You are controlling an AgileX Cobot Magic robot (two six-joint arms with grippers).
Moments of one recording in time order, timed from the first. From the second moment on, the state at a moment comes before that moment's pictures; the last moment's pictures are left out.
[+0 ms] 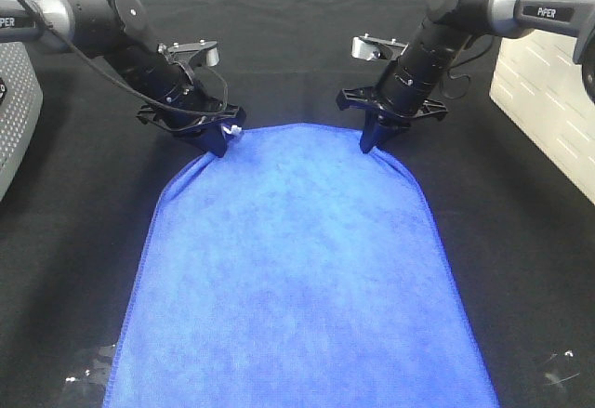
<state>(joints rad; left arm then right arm) -0.25 2.49 -1.97 -0.43 0.82 0.33 0.19 2.55 -2.11 0.41 1.03 -0.24</state>
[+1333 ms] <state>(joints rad) -0.26 2.45 -2.08 -0.31 0.40 0.43 0.19 2.53 -2.31 0.21 0.73 -0.34</state>
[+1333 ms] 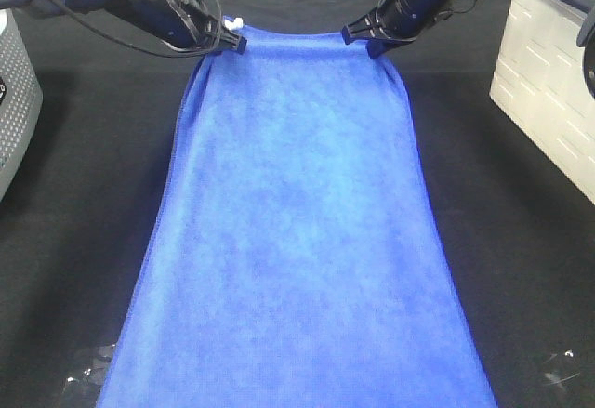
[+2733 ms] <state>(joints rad) -0.26 2.64 -2.08 -0.31 0.02 0.46 0.19 2.70 -2.31 0.22 0.40 -0.39</state>
